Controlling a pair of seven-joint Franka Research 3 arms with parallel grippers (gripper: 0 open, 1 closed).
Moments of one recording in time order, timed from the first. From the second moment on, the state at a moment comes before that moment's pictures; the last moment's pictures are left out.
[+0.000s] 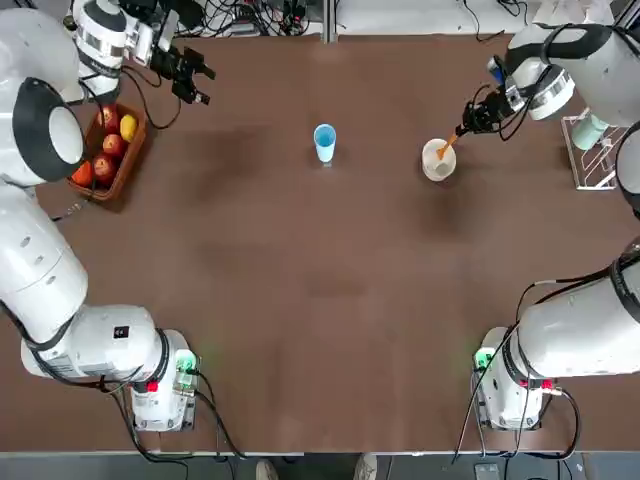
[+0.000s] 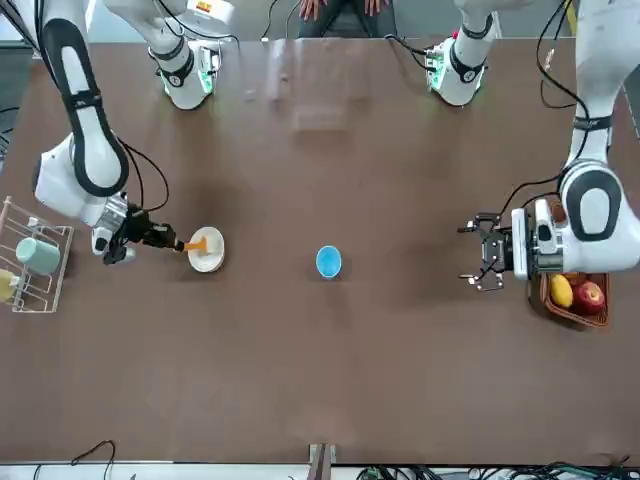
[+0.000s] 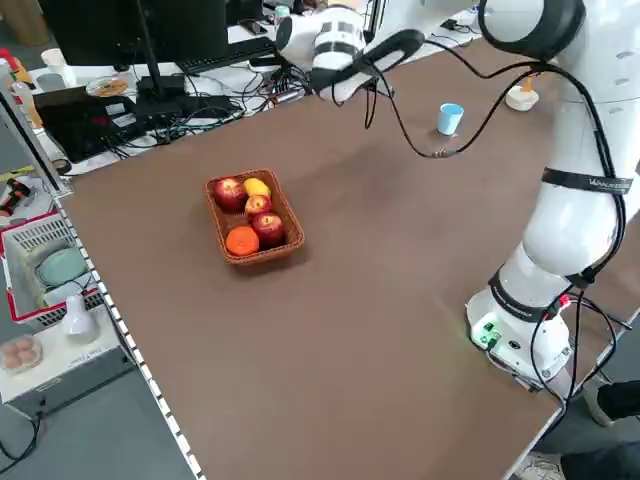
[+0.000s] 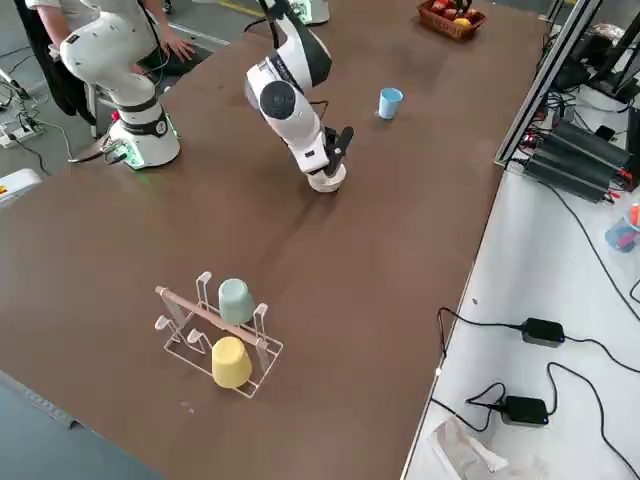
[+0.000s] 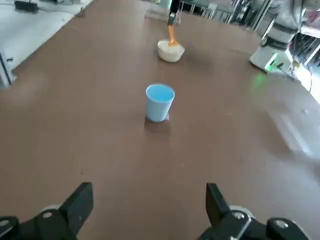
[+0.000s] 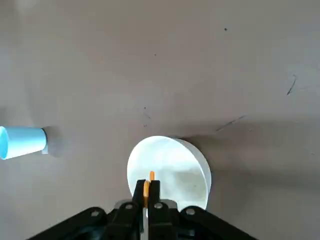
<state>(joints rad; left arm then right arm) 0.04 0.37 0.04 -1.80 -0.92 1.77 1.92 -0.02 0.20 0.02 -2.28 0.89 2.35 -0.61</state>
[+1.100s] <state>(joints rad) -0.06 0.18 0.03 -1.68 -0.30 1.84 0.92 -0.04 0.27 0.01 -2.31 1.08 2.36 -0.89</state>
